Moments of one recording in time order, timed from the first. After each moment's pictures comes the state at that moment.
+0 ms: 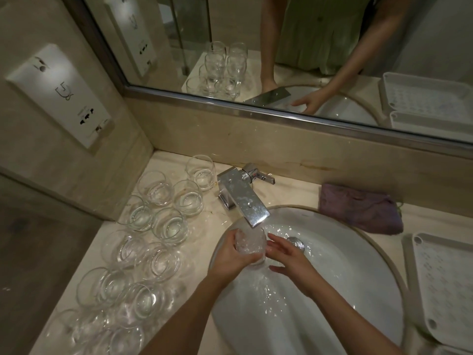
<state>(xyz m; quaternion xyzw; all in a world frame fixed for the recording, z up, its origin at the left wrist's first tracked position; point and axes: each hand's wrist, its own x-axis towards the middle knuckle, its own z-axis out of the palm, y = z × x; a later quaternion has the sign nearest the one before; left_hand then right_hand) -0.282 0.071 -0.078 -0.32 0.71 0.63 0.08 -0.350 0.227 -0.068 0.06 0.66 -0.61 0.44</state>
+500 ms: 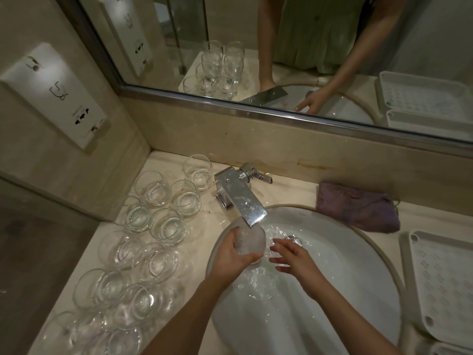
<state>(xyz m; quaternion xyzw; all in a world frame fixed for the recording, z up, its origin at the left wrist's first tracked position) -0.283 0.076 -0.076 -0.31 0.74 0.60 0.07 -0.352 0.237 -0.068 0.09 0.71 -0.58 0.40</state>
